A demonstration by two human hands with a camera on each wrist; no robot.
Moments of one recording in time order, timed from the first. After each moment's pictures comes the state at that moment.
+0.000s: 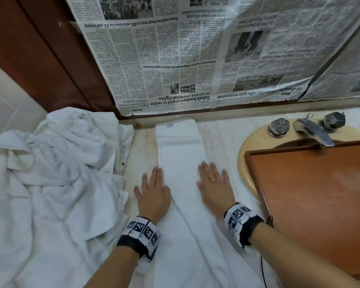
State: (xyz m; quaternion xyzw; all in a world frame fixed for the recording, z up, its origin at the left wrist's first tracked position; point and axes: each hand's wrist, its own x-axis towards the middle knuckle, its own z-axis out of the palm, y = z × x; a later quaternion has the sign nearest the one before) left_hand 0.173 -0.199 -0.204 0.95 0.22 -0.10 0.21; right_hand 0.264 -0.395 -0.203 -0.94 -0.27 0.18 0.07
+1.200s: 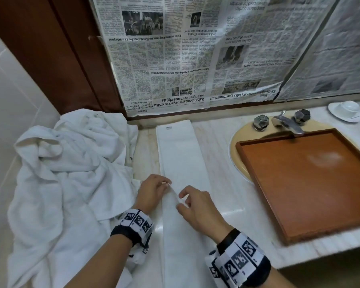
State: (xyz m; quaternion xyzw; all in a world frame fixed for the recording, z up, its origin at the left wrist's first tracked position) left_hand 0.125 -0.154 -0.185 0.89 0.07 0.03 0.44; right_hand 0.105 -0.351 -0.093 -0.89 -0.15 0.21 0.39
